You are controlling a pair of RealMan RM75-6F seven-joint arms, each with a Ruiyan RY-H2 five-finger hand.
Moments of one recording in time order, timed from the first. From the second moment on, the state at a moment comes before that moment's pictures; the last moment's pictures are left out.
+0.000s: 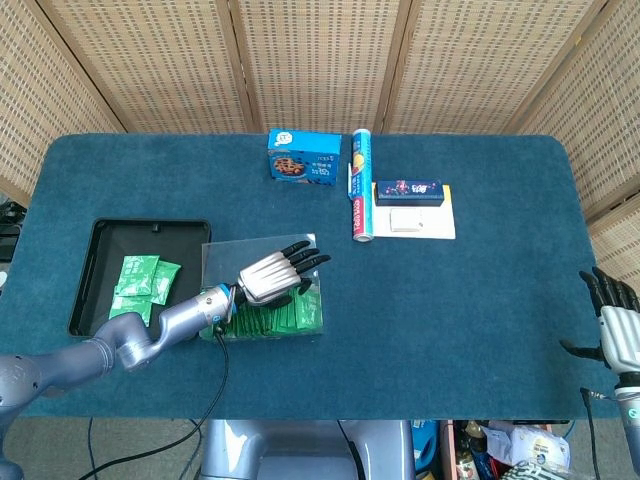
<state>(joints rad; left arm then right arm) -1.05 -1.61 -0.03 -1.06 1.76 0.85 -0.26 0.17 -1.15 0.12 -1.37 -1.31 1.24 0.16</state>
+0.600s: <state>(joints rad) -1.08 -1.63 -0.01 -1.05 1.73 0.83 -0.24 0.17 -1.16 0.13 -1.36 -1.31 1.24 0.17</state>
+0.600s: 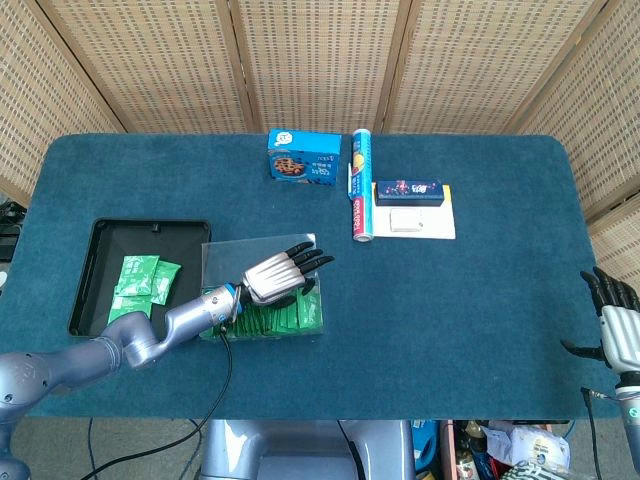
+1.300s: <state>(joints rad) -1.08 -1.64 0.00 -1.06 1.69 0.84 -0.24 0.17 -1.16 0.13 -1.36 -1.31 1.23 0.17</state>
